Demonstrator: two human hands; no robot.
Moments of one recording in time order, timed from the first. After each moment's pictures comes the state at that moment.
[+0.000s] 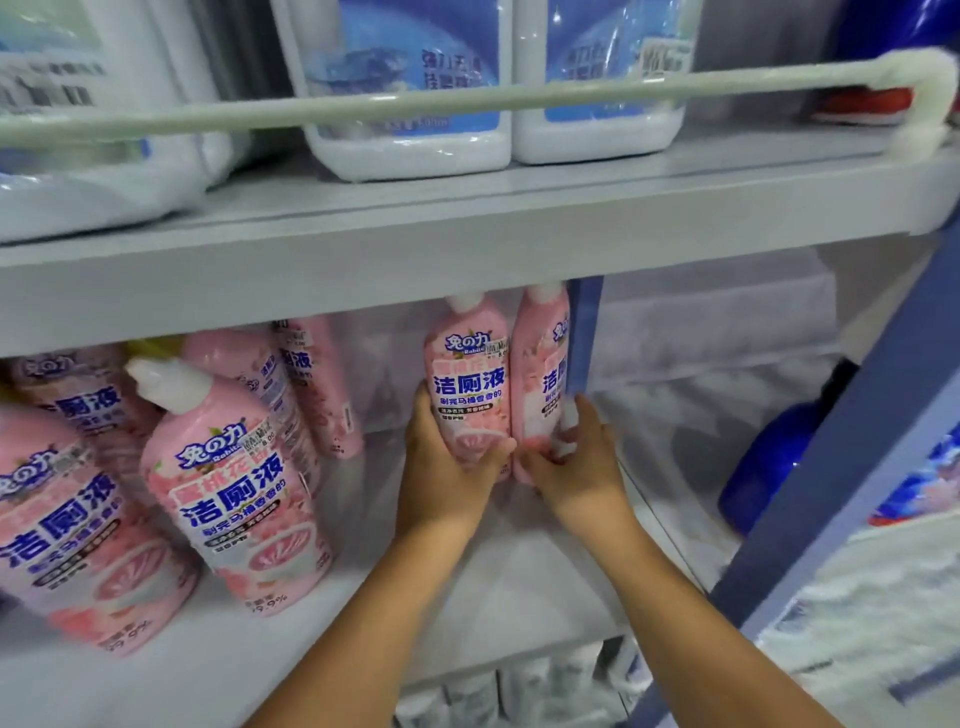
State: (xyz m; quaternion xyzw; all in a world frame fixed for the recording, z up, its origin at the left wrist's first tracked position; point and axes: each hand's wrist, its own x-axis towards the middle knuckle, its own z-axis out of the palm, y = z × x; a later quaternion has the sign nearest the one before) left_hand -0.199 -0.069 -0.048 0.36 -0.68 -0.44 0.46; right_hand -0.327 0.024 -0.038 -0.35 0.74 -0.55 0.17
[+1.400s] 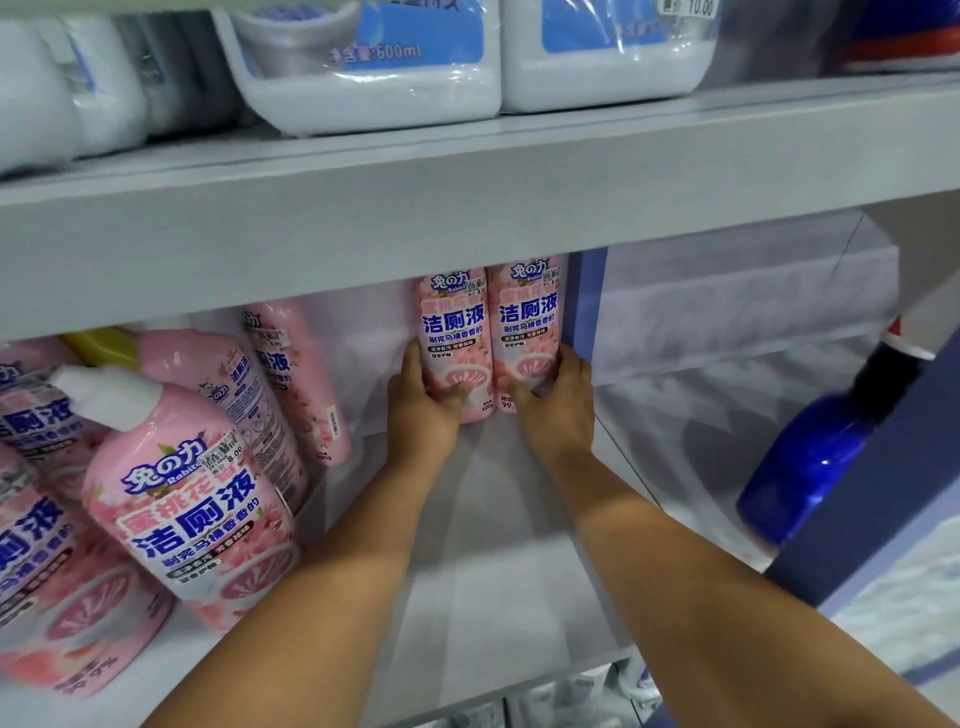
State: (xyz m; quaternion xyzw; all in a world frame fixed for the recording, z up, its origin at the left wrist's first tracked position) left_hand -0.248 -0.172 -0.063 0.40 -0.70 -0.37 0.46; right_hand -0.379 -0.080 -0.067 -0.30 0.77 -0.56 0.03
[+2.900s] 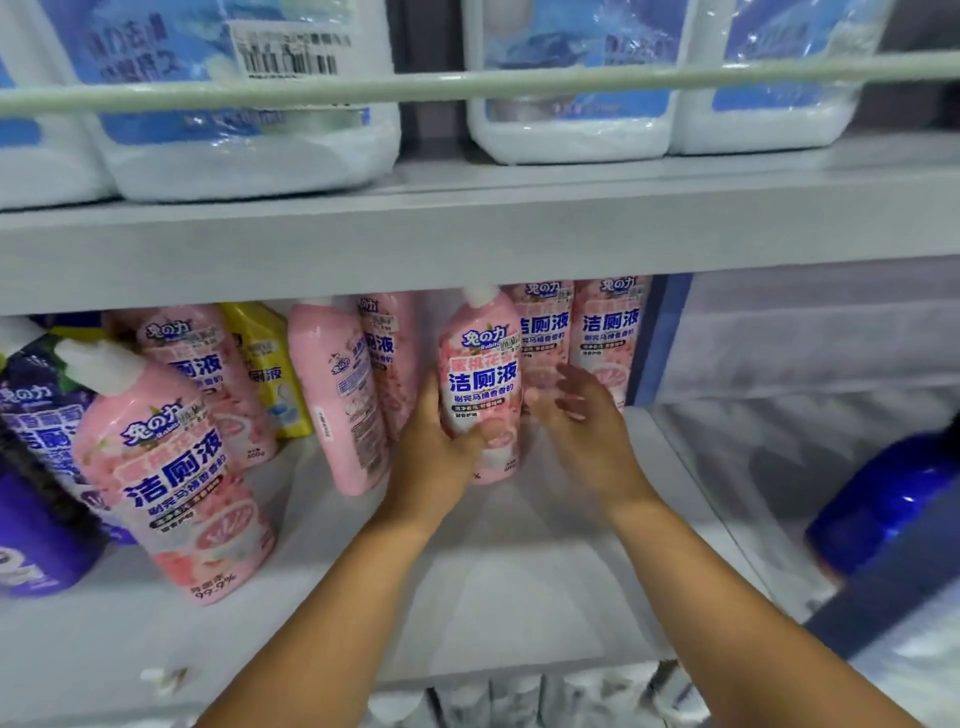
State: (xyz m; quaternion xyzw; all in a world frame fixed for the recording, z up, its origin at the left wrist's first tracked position) left_hand -0.136 -0.103 -0.022 0.37 -0.69 -0.42 0.46; right_hand -0.296 -0.033 -0.015 -0.44 0.63 -0.61 0.20
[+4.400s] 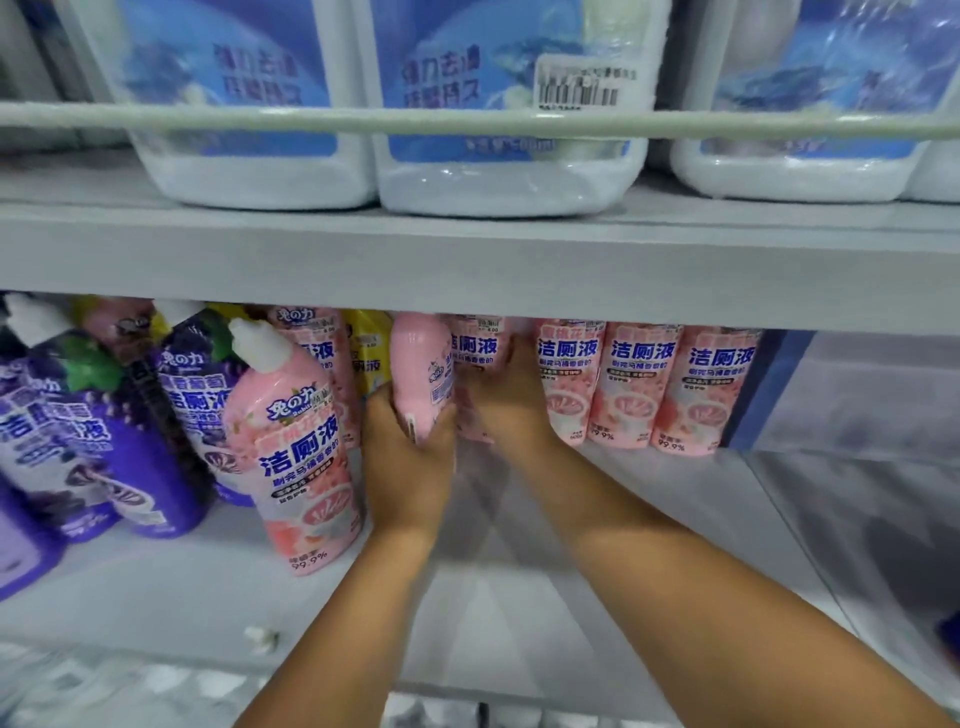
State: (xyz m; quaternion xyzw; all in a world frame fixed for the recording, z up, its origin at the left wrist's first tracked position) left_hand -0.052 -0.120 -0.015 0.54 -0.55 -0.27 0.58; right_hand -0.171 -0.172 0.009 -0.49 0.64 -0.56 0.18
